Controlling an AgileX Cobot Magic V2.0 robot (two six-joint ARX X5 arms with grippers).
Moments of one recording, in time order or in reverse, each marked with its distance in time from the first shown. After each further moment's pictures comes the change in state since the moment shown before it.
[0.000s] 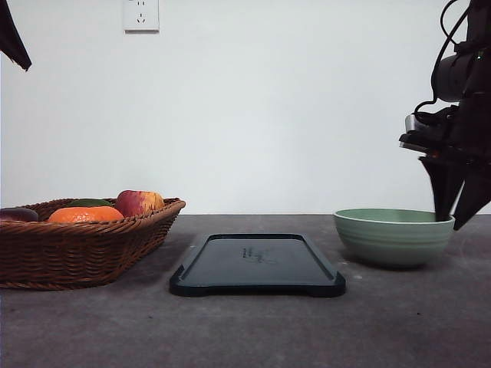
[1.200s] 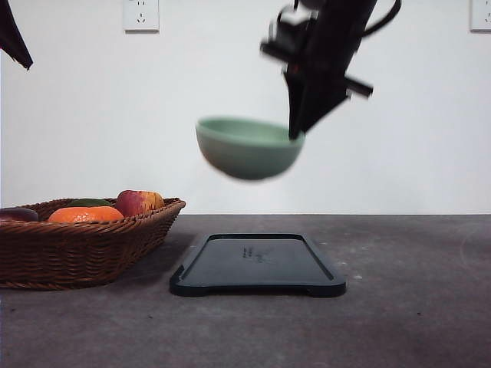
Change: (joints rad) left_arx 0.000 0.000 0.000 0.012 0.000 0.000; right_arx 0.395 0.135 0.509 -0.152 0.048 0.036
